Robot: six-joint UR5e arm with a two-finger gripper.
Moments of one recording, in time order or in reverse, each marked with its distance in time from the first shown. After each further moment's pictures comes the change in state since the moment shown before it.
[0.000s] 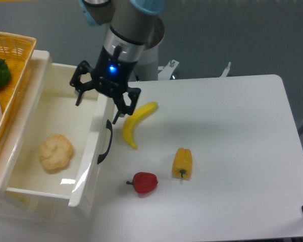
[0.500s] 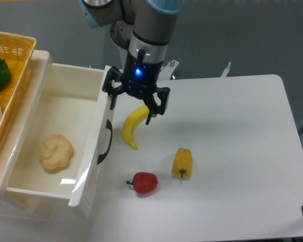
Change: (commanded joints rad) arm 0.022 -0.012 -0.017 0.002 0.247 0.196
